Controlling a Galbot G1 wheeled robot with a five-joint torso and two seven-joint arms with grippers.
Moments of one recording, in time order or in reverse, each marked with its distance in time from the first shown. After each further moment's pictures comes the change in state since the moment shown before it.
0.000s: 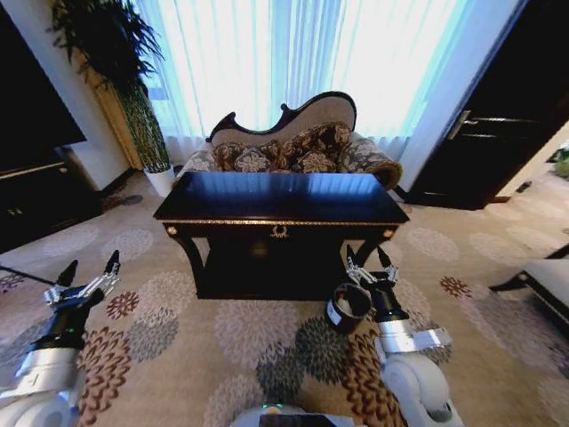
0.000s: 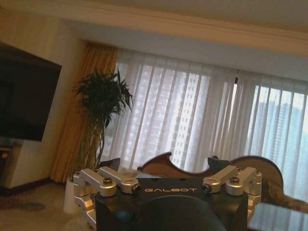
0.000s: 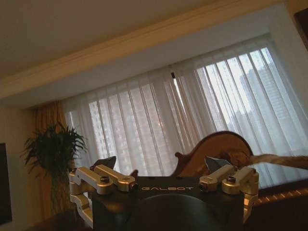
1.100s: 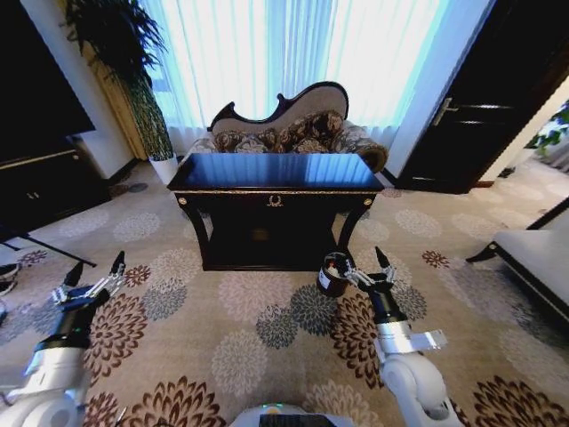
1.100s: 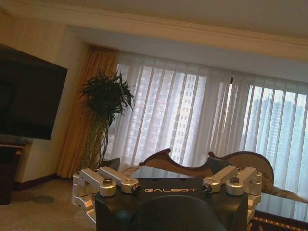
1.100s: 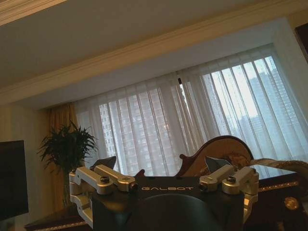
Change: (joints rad) left arm -0.001 -0.007 0.009 0.006 0.017 -0.007 0.012; right arm 0.010 0.010 0.007 -0.031 -0.024 0.033 -0.049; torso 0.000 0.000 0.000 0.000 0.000
